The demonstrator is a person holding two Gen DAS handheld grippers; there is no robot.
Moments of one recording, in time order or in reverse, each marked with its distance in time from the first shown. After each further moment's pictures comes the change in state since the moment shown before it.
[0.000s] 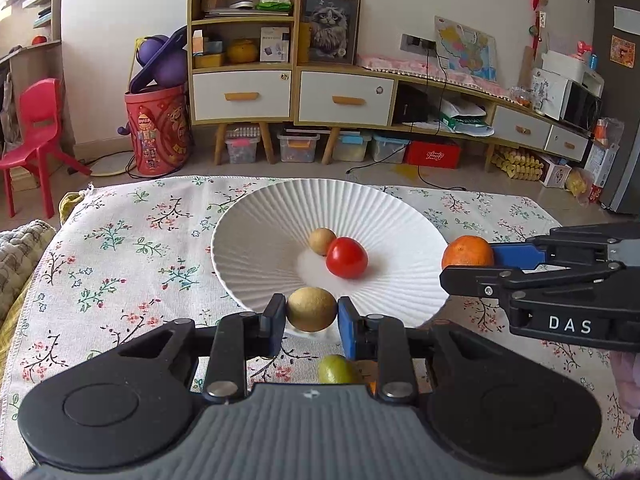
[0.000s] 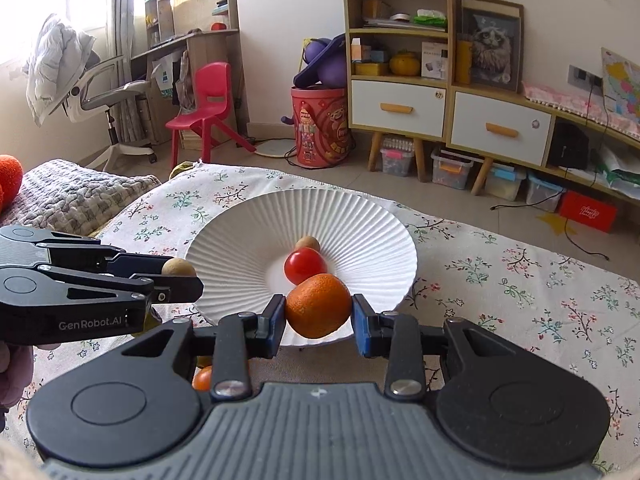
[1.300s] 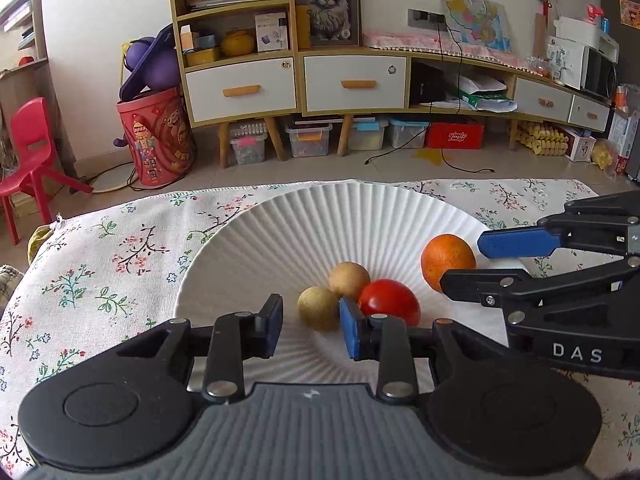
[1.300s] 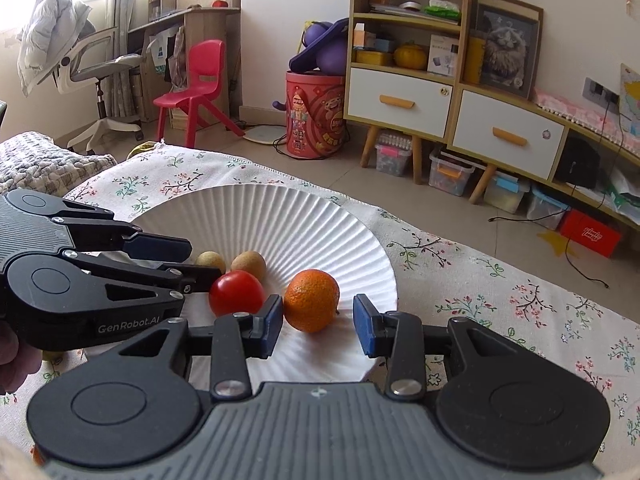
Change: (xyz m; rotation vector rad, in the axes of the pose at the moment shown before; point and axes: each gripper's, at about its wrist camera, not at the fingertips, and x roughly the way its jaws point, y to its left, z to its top) left arm 0.066 -0.010 0.024 0.075 0.028 0.071; right arm 0.055 -0.020 0.015 -0.084 0.029 -0.033
